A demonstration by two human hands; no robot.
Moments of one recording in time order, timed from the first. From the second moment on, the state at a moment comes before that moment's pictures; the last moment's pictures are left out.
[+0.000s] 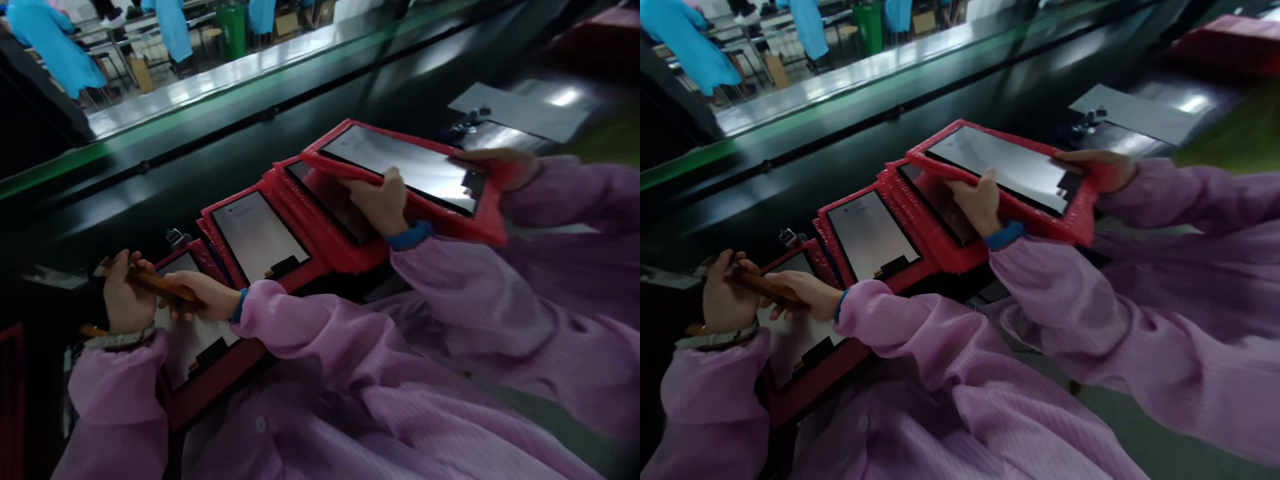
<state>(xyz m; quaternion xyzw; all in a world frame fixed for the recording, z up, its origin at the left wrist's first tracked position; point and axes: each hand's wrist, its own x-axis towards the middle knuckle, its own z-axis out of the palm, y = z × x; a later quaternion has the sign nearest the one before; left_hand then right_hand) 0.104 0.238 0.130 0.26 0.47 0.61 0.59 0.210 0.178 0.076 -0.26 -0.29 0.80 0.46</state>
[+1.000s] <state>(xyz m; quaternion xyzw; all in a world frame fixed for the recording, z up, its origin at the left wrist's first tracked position) 0.116 0.232 0.124 0.34 0.46 0.44 0.69 0.365 0.153 0.141 -0.41 -0.13 0.10 0.90</state>
